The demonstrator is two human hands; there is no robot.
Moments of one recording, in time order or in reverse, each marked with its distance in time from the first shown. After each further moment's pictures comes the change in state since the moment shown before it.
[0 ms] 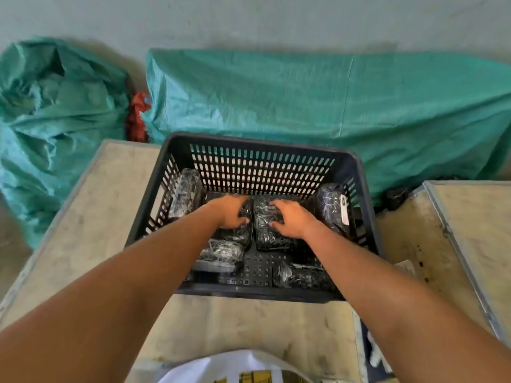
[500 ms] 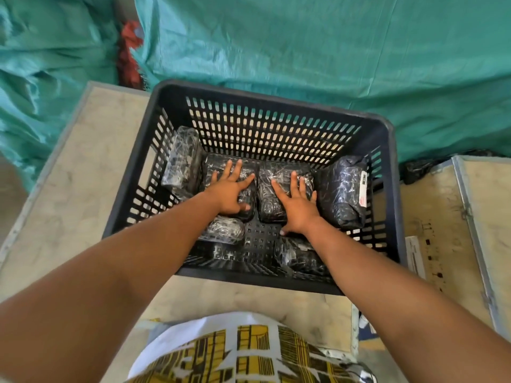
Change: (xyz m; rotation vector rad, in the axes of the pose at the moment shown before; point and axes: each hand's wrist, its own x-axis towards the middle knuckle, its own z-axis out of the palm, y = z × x) left_hand 0.014 -0.017 0.056 -0.032 -0.073 -0.034; right_hand 0.008 0.016 0.058 -0.195 -0.211 0.105
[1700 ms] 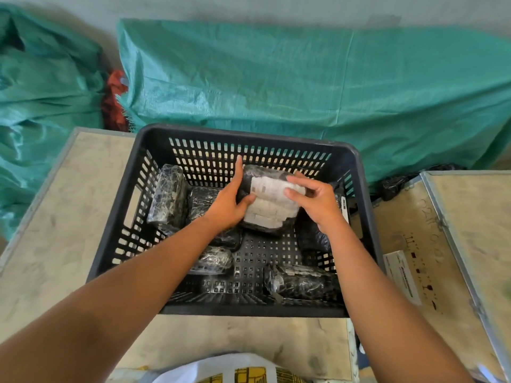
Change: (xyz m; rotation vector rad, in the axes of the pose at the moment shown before) left_hand -0.001 0.043 -0.039 -0.769 0.480 0.283; right_hand -0.035 0.046 -0.079 1.341 0.523 -0.146
